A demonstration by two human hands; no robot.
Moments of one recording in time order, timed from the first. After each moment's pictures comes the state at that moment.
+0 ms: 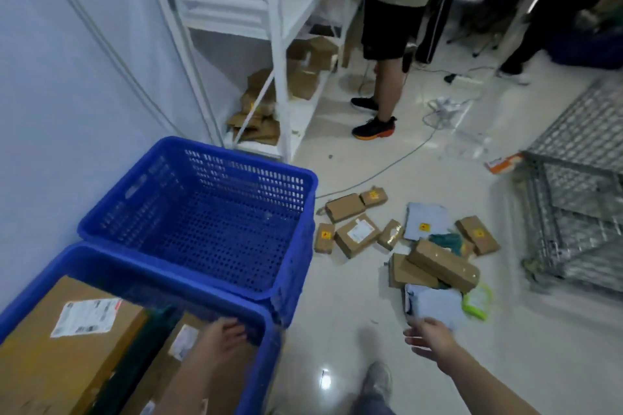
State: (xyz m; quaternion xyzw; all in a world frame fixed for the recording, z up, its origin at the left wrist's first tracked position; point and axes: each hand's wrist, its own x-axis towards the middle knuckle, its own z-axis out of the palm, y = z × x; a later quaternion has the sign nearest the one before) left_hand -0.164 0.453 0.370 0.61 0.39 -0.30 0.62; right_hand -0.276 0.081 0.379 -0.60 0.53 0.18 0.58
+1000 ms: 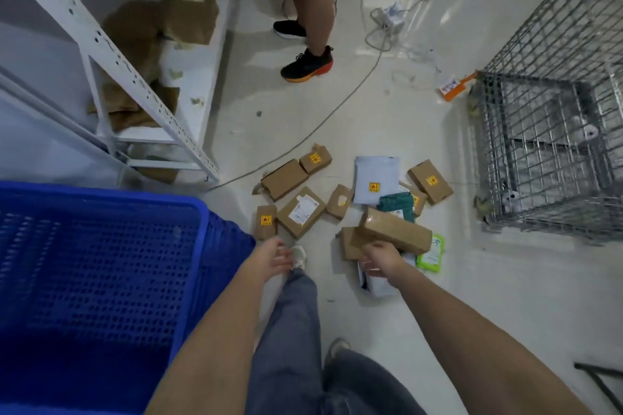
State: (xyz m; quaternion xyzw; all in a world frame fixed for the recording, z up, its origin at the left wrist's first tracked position) left_hand 0.058 0.061 0.328 0.62 0.31 -0.50 0.52; right_hand -0.065 -0.133 0.344 -0.56 0.54 0.20 0.59
